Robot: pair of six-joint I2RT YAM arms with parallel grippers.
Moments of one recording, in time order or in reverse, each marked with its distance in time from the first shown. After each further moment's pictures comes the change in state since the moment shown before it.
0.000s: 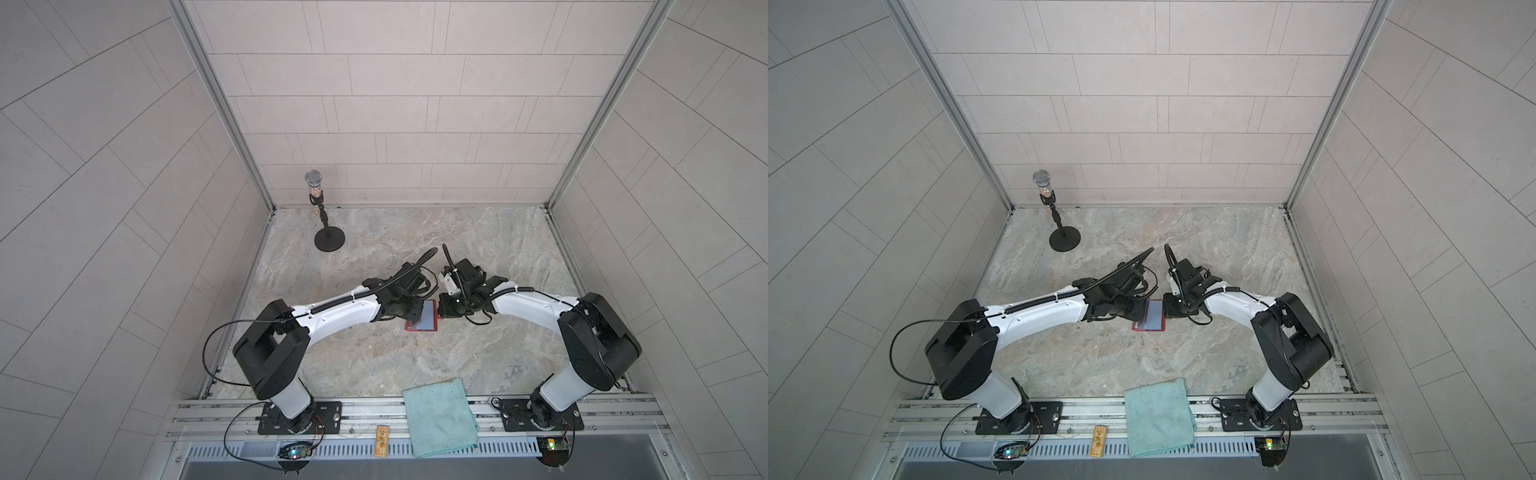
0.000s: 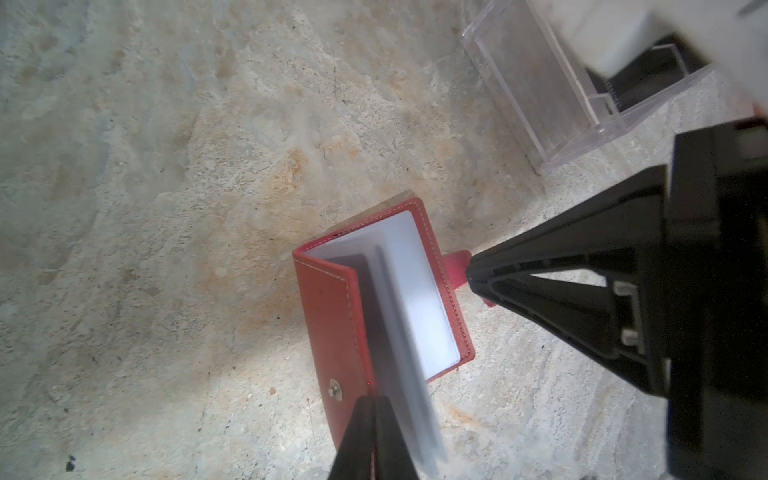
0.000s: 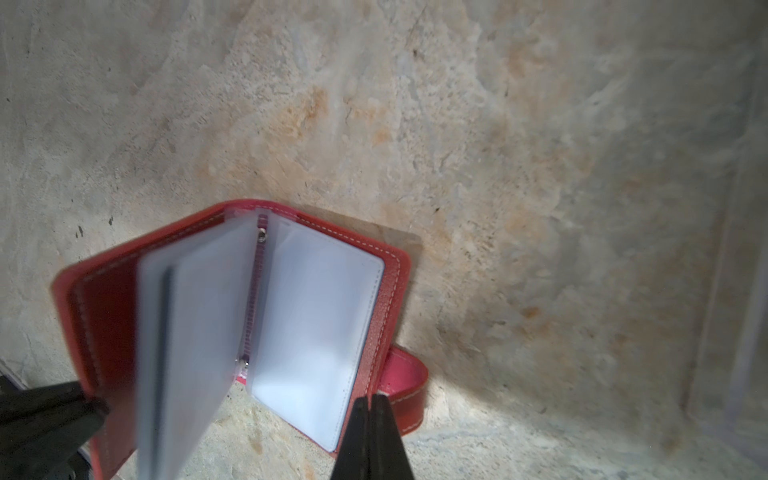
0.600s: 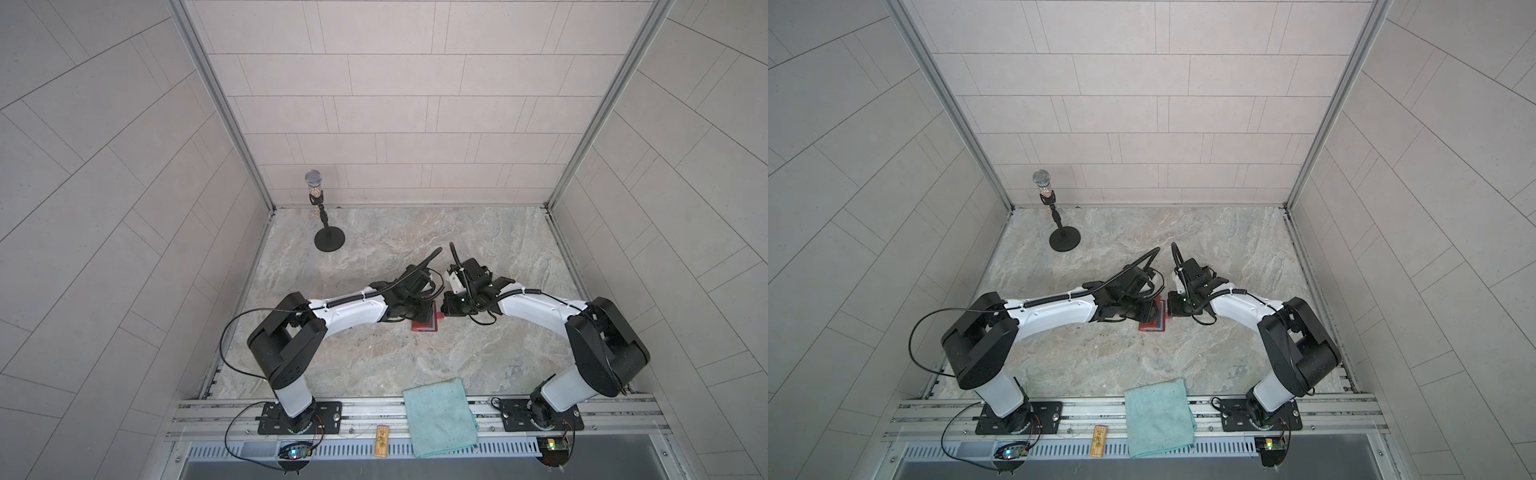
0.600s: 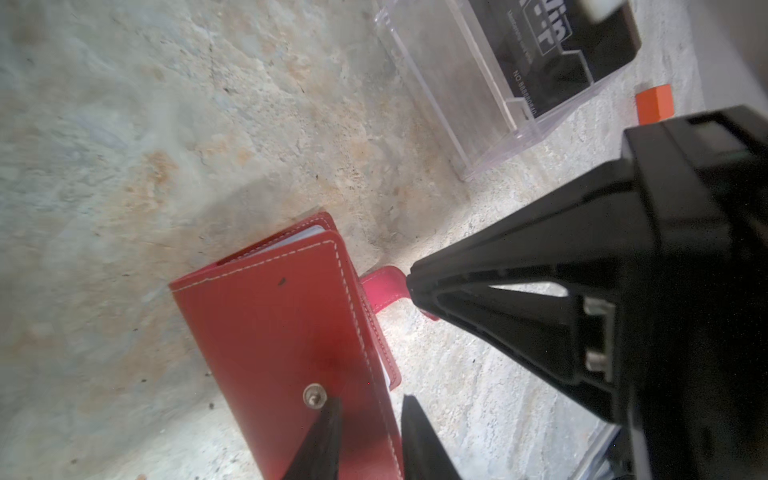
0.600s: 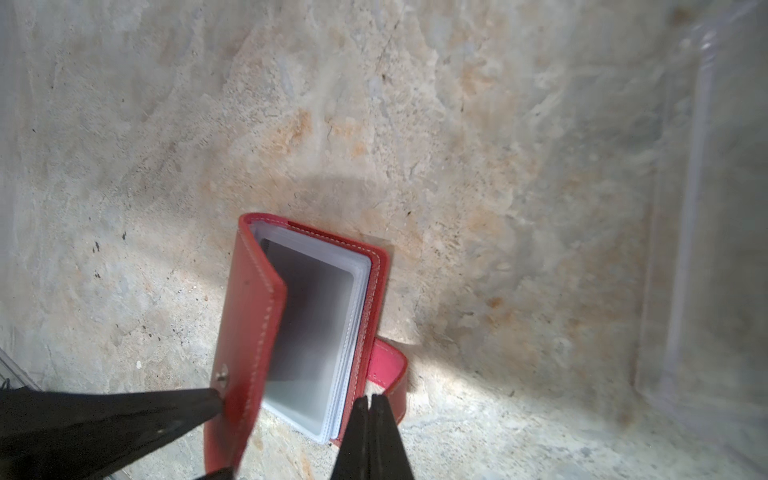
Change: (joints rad) left arm -0.004 0.097 -0.024 0.198 0.200 -0.055; right arm -0.037 -0.051 -0.037 0.018 -0.012 0.018
